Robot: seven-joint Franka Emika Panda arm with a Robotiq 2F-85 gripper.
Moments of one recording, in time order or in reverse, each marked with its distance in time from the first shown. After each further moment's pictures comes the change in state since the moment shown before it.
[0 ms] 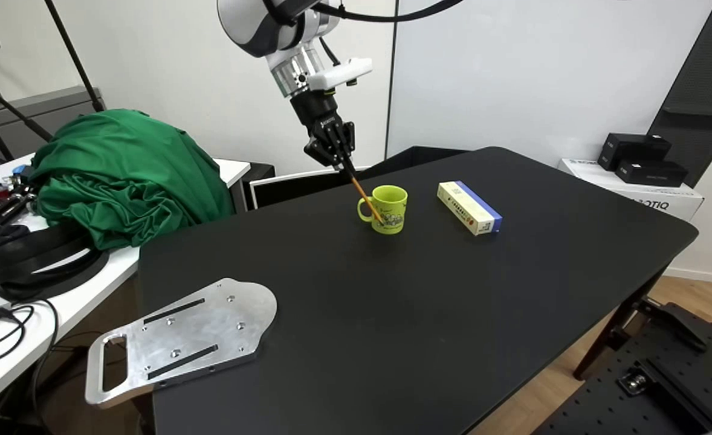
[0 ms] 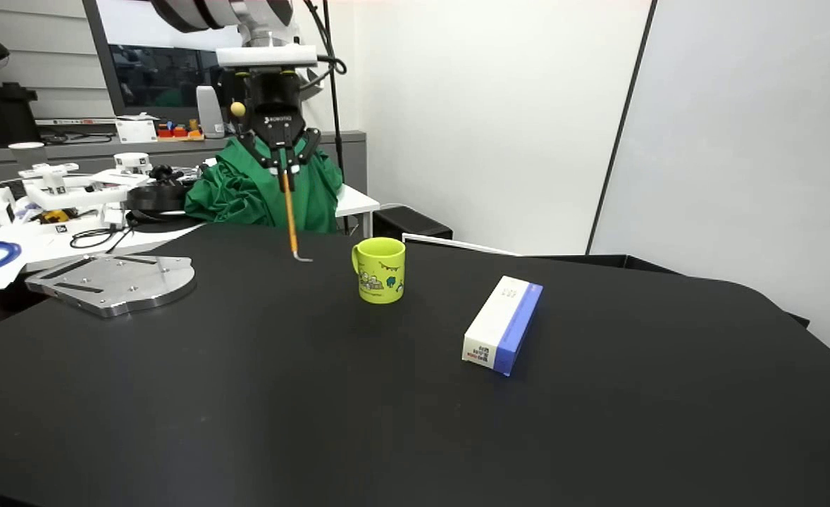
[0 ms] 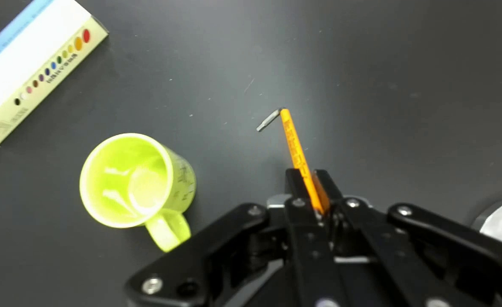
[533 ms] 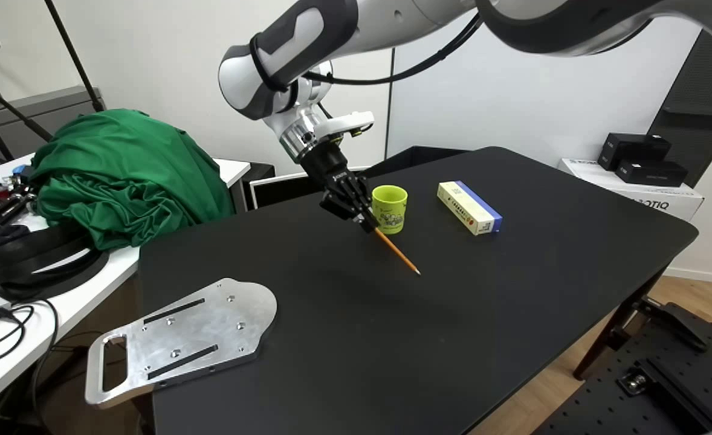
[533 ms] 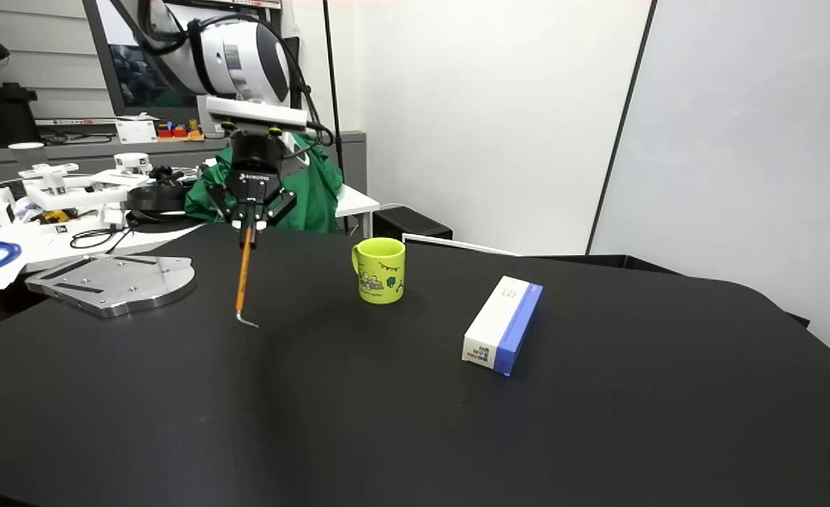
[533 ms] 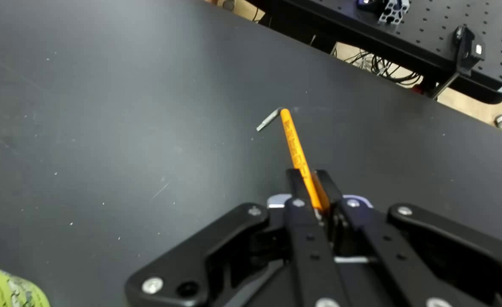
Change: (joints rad) arm 0.001 0.155 0.032 0.021 0.059 -0.254 -0.065
